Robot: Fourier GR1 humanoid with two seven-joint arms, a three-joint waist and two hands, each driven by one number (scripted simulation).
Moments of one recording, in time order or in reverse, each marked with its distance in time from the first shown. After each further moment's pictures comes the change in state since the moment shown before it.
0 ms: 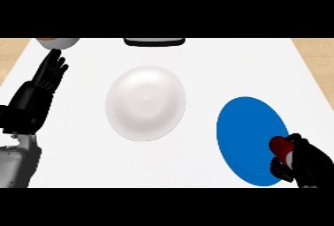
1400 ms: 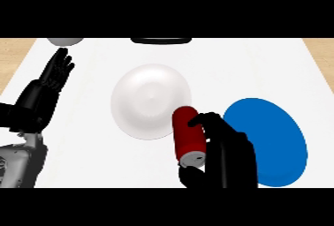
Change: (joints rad) left arm -0.017 -0.044 0.003 -0.009 -0.038 -0.030 0.007; right arm -0.298 0.567 0.268 -0.353 0.502 0.104 0.008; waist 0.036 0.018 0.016
